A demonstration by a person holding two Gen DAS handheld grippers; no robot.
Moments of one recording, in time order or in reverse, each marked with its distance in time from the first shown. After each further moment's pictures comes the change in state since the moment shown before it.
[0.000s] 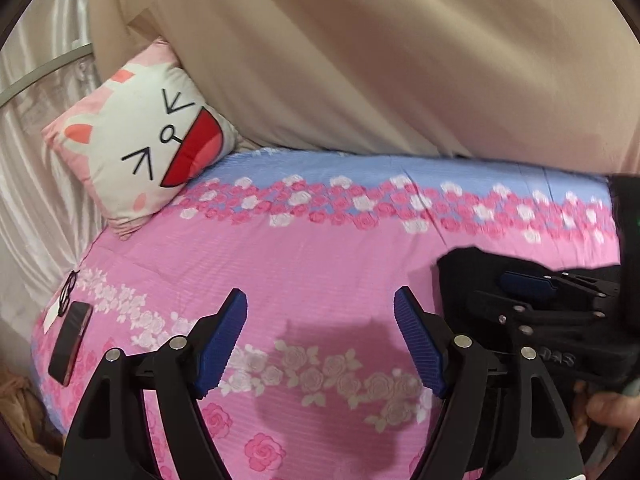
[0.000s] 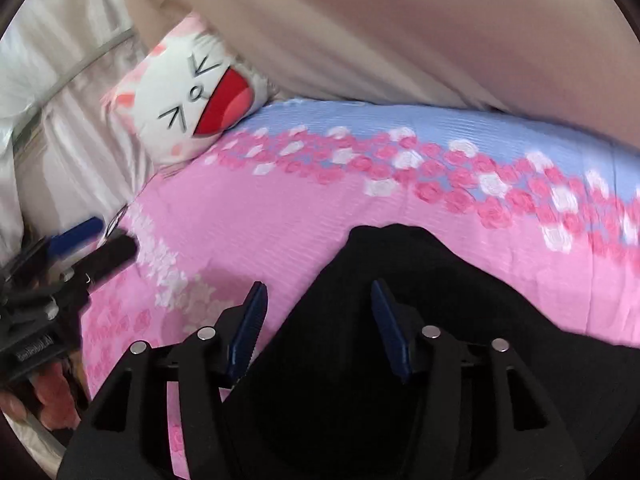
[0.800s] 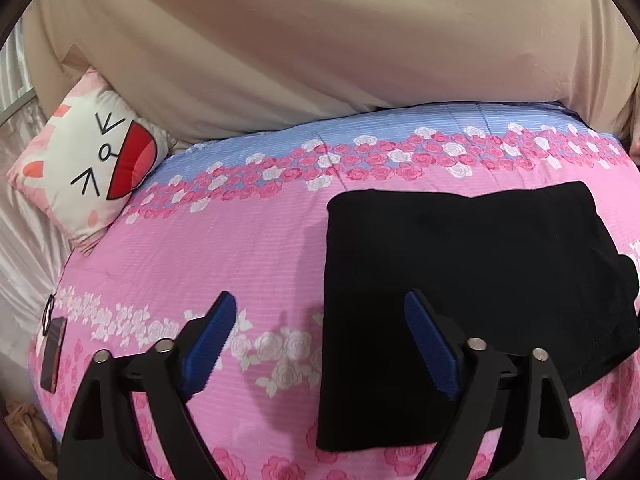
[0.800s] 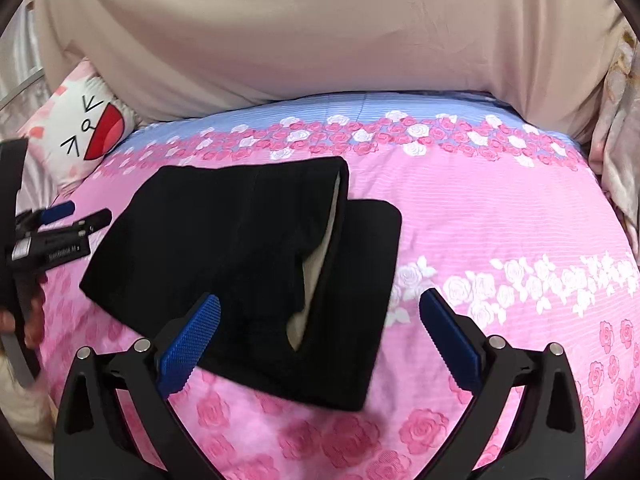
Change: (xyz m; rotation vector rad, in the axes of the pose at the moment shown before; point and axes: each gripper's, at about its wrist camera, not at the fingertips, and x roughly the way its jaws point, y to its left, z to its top) left arm -0.009 -0.098 -0.037 0.161 0.049 -0.055; right arm -0.200 -0.075 -0.150 0.152 -0.191 -0.383
